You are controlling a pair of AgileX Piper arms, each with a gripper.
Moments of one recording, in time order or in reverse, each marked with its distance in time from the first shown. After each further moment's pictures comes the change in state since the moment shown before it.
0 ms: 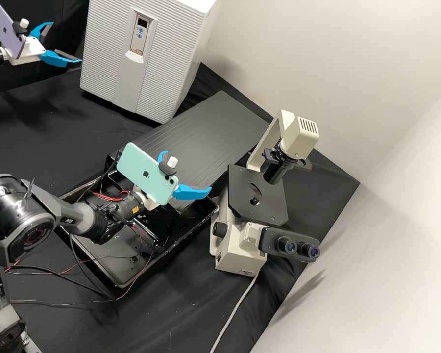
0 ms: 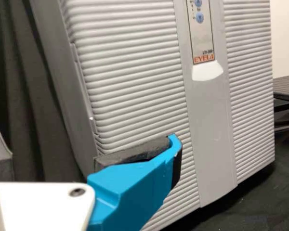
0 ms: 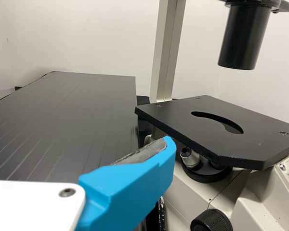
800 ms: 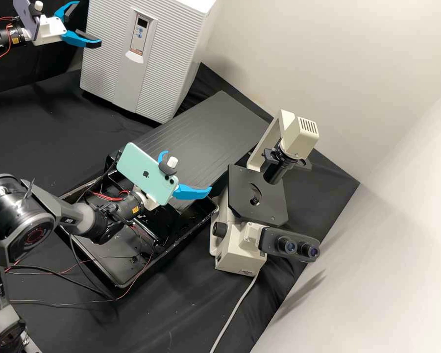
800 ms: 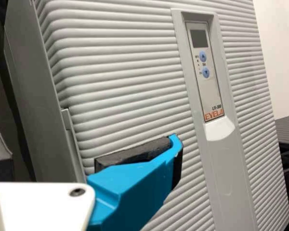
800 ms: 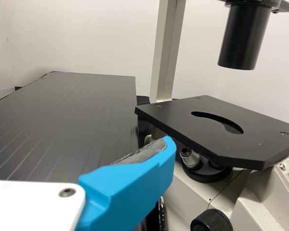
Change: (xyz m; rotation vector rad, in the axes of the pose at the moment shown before) left arm 0.077 0.026 -0.038 0.018 -0.160 0.168; right arm 0.000 0.000 0.000 0.000 0.001 0.001
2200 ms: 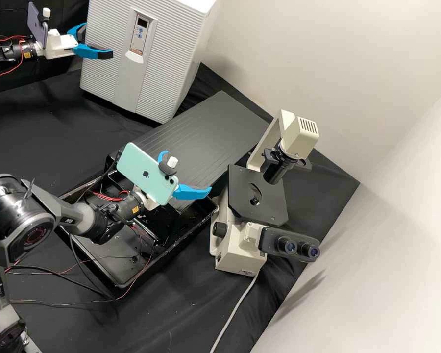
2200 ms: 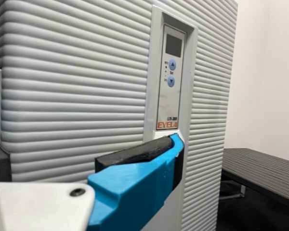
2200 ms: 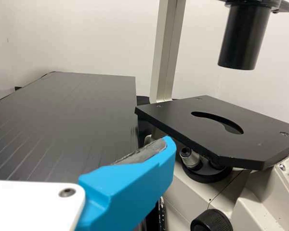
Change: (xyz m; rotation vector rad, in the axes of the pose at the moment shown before) left arm 0.011 -0.027 0.040 -0.296 -0.081 -0.019; right arm 0.000 0.000 0.000 0.000 0.001 0.001
